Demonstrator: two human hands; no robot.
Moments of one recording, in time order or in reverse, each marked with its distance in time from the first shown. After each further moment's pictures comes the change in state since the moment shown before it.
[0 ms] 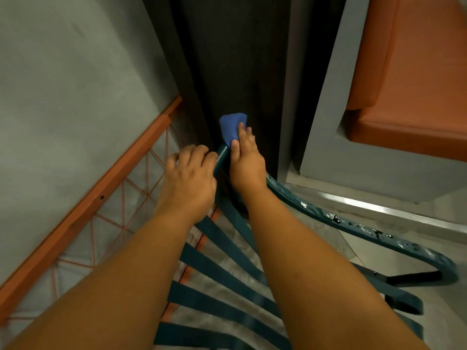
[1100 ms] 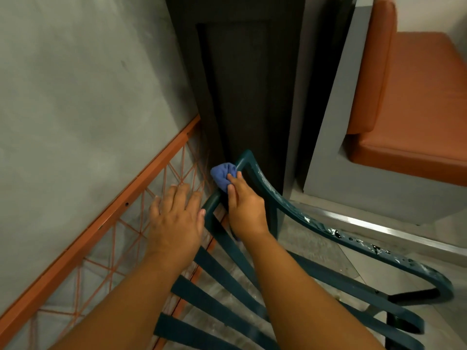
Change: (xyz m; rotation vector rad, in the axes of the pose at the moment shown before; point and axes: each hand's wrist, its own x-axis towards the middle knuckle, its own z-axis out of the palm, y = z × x) left_hand -0.077 -0.025 -0.020 -0.012 -0.007 -0.185; right_hand -0.084 -0.035 -0.005 0.064 -0.076 0.001
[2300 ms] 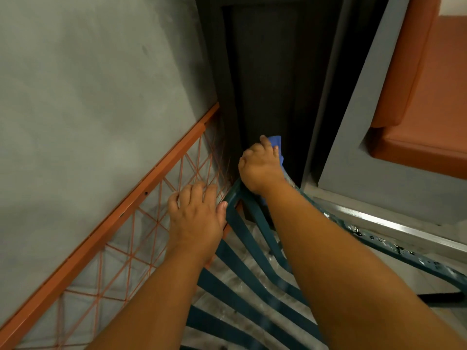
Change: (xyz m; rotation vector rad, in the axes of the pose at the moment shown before) left_hand -0.004 -0.002 -0.001 0.010 -0.029 -0.100; right_hand 0.087 -0.010 0.013 -0.818 -0.240 -0.163
